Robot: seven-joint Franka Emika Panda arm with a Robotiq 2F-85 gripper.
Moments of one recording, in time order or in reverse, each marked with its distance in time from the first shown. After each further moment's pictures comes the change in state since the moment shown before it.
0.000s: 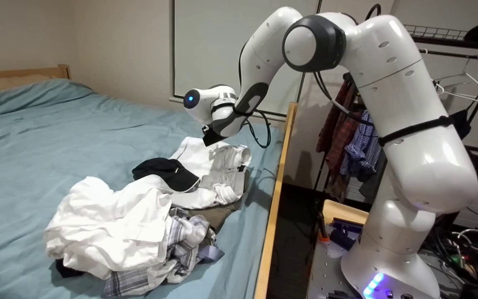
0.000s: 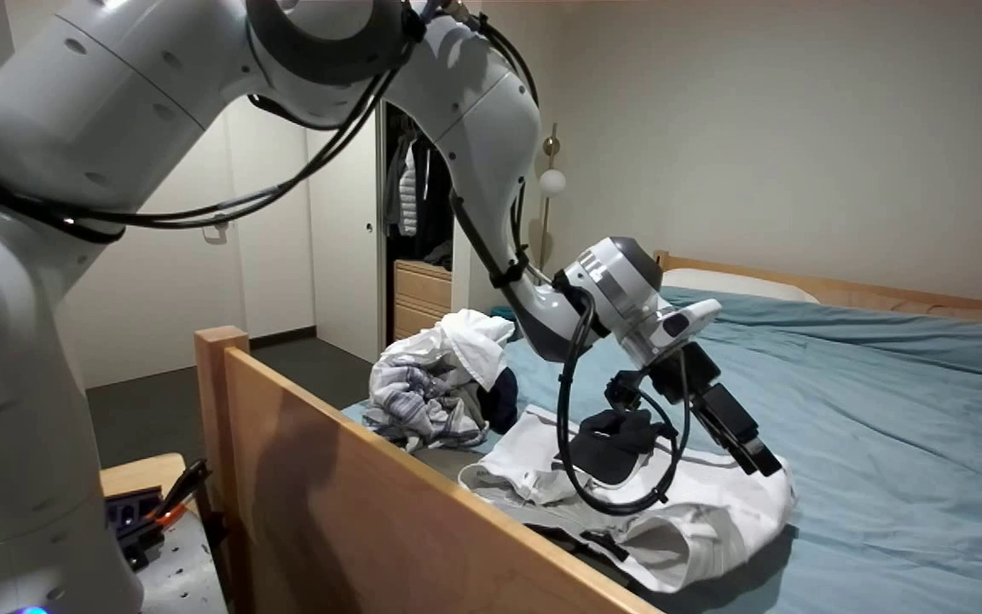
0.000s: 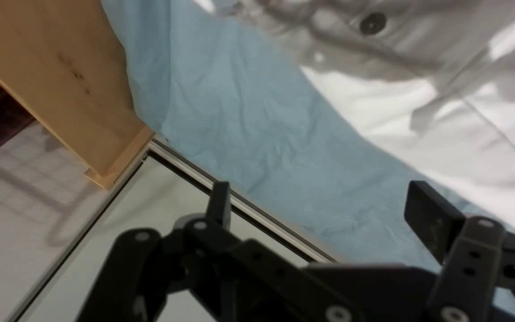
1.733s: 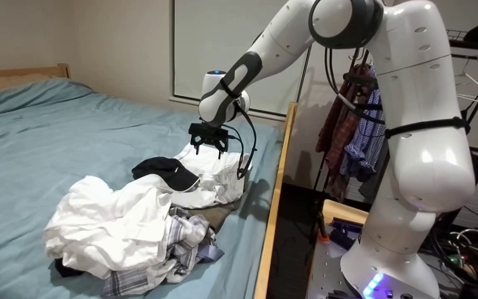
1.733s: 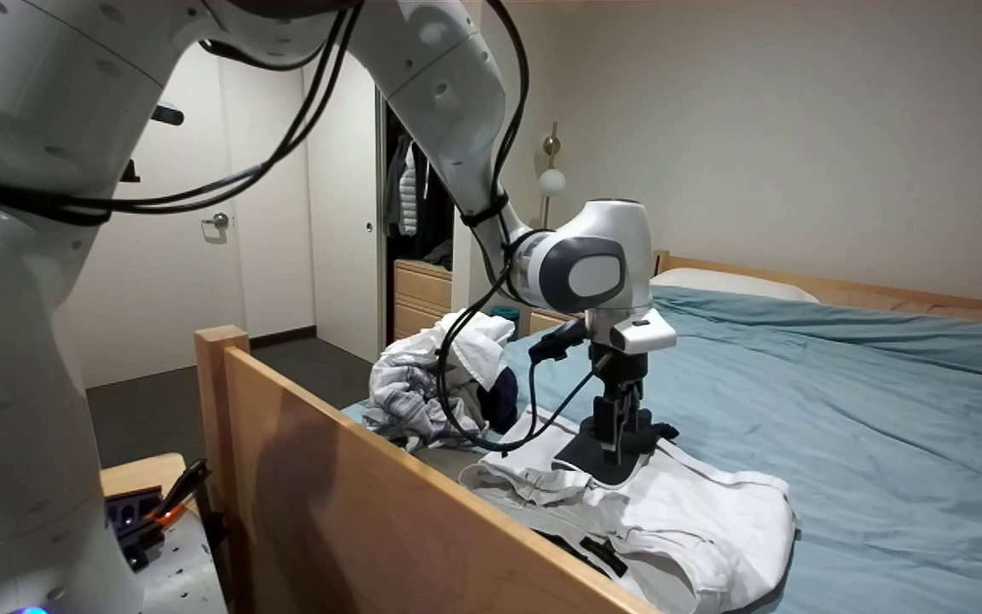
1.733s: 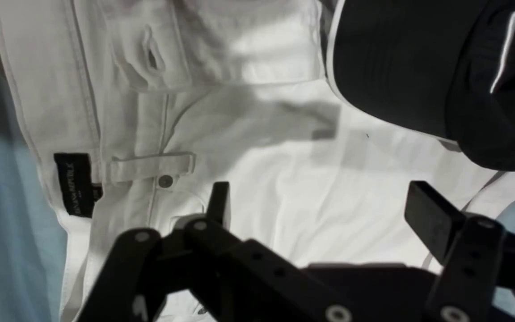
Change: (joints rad) arm -0.046 -0.189 0.118 -0.281 1.098 0.274 -0.418
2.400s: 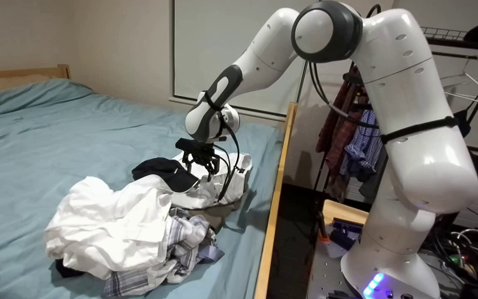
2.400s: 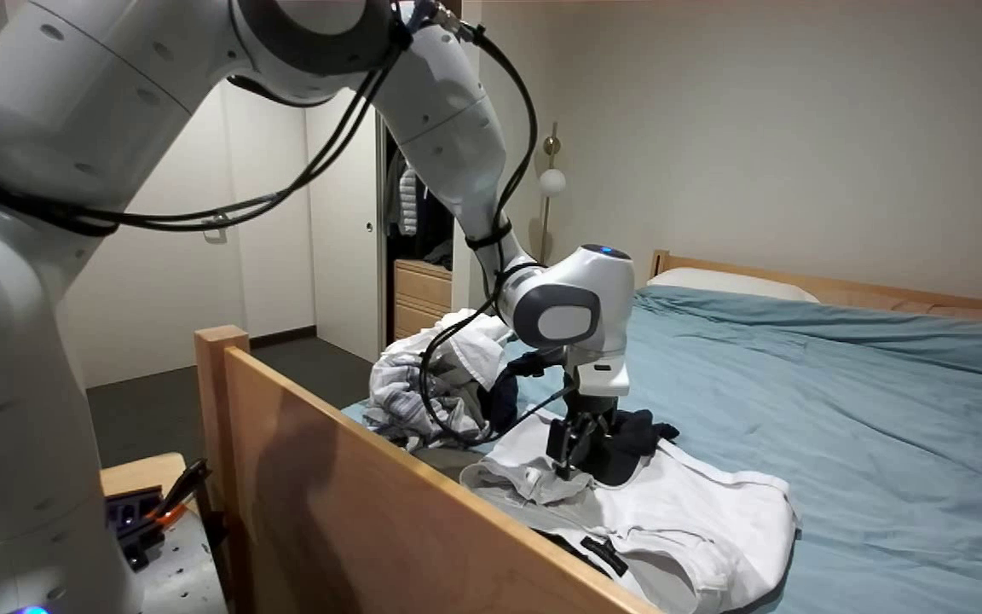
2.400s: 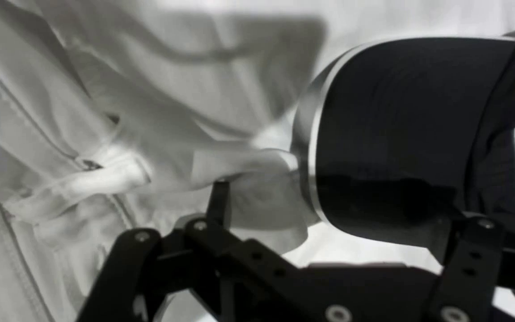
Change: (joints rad) arm 0.057 0.121 0.023 0.027 0.297 0.011 0.063
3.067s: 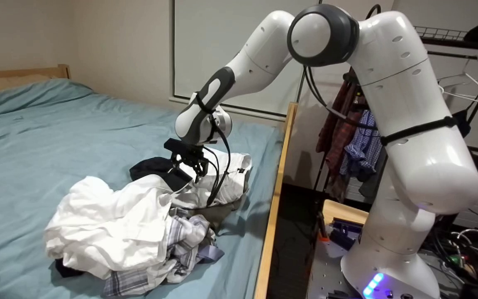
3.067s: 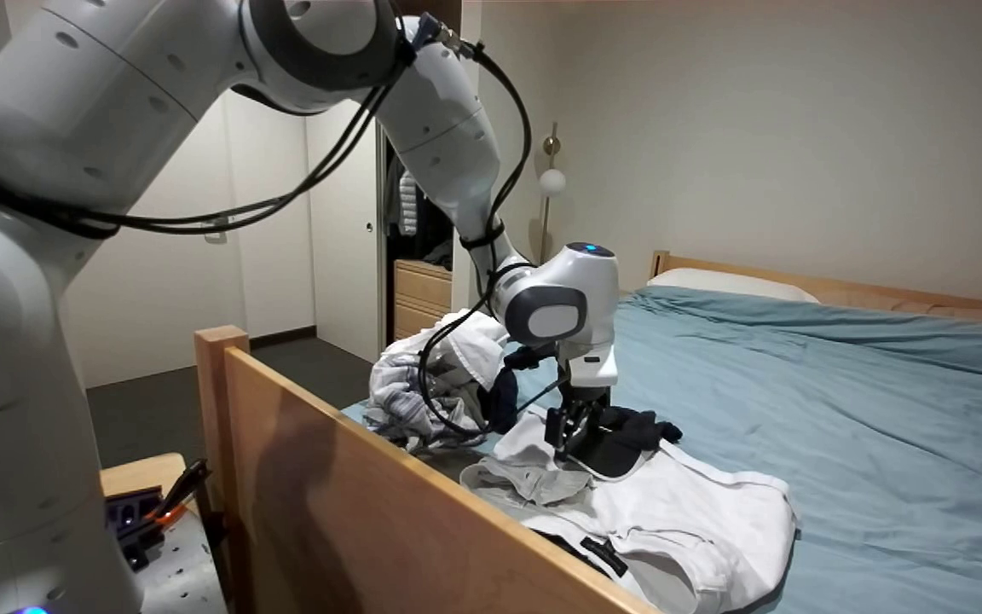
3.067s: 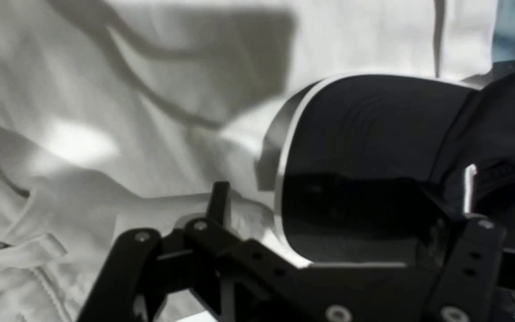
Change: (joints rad) arm 0.039 0.030 0.026 0.034 0.049 0.083 0.000
